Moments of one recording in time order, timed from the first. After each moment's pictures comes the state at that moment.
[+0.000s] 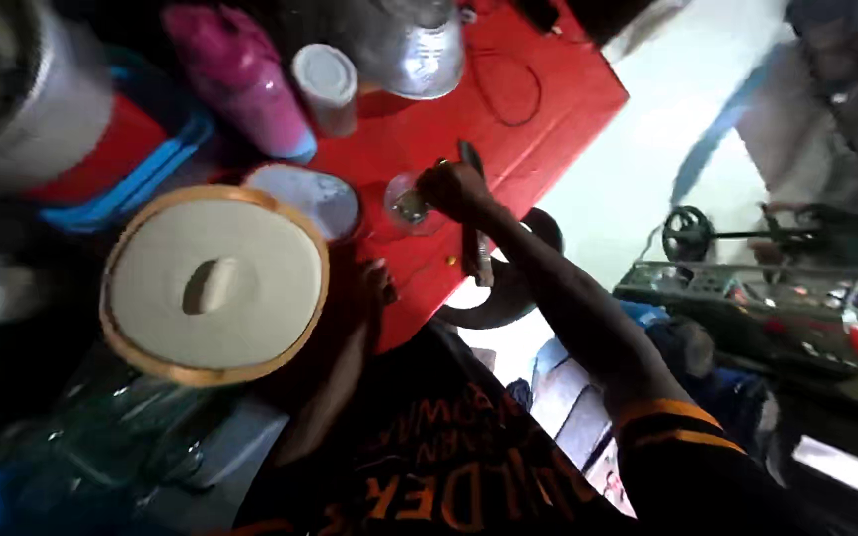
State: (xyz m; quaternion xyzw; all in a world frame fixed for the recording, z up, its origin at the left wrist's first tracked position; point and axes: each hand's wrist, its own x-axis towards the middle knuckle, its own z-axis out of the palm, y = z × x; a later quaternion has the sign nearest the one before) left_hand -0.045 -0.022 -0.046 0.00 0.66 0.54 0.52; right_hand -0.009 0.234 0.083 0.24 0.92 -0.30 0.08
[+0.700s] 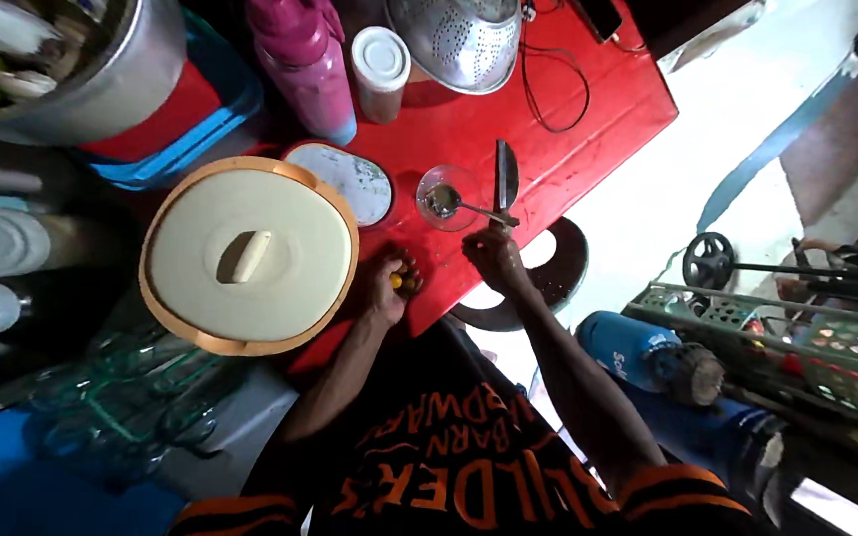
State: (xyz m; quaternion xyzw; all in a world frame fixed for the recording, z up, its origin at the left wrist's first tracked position) left_hand -0.045 -0.017 -0.014 -0.22 0.49 0.64 0.55; right_hand 0.087 0.160 0.037 0.36 0.85 -0.39 0.00
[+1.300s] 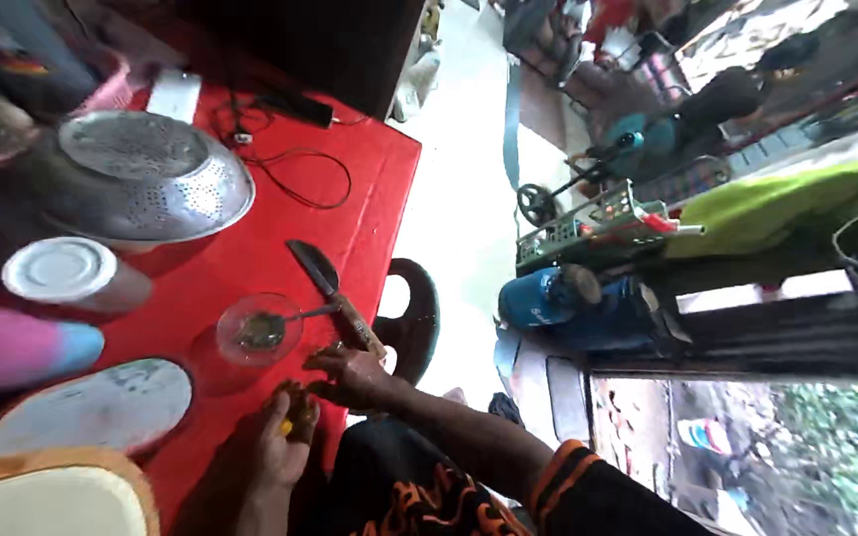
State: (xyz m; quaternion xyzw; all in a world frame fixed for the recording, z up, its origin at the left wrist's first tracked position) left_hand -0.021 0.004 -0.002 -0.06 0.48 0.62 0.62; right_hand 0.107 0.117 0.032 0.38 0.83 -0.41 -0.05
